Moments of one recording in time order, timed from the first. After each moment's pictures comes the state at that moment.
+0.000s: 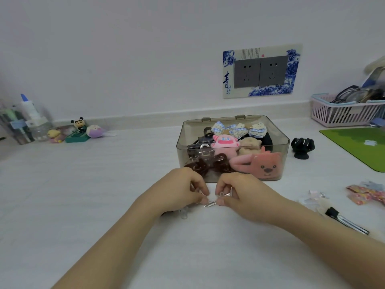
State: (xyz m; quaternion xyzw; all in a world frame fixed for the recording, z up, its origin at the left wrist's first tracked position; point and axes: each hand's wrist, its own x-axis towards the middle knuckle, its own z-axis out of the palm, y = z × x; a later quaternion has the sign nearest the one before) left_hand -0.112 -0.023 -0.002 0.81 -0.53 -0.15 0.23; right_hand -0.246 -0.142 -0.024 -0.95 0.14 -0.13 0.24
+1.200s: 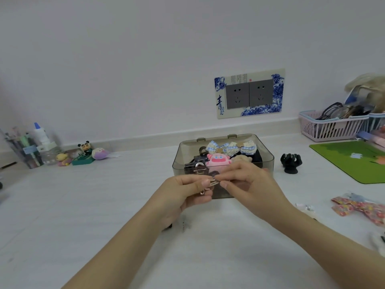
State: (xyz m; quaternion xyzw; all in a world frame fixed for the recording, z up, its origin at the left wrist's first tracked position) left_hand -0.135 -0.027 0.014 0.59 -0.32 -0.40 0.63; right_hand -0.270 -0.152 -0.001 -0.85 0.11 -0.38 0.34
